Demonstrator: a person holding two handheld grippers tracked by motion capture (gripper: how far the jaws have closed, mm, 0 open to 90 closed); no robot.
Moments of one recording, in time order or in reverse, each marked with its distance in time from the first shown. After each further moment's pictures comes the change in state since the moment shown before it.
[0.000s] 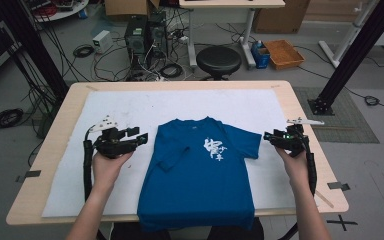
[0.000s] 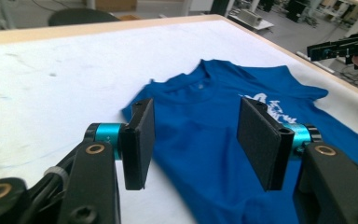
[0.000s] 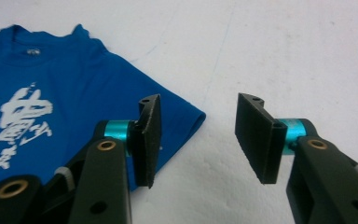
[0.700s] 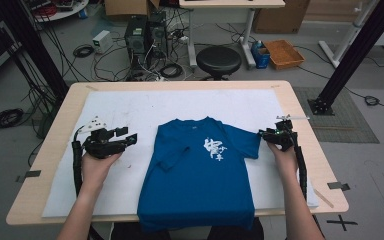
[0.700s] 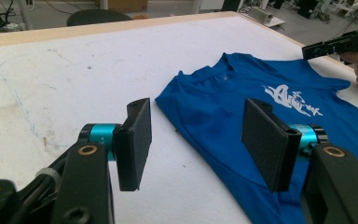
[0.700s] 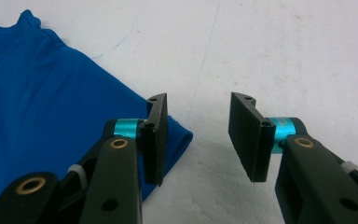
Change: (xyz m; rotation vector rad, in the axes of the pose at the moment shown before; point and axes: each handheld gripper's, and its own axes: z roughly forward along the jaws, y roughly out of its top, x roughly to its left) left arm 0.022 -0.007 -0.012 0.009 0.023 0.018; right arm -0.005 0.004 0.044 0.058 -0.048 0.025
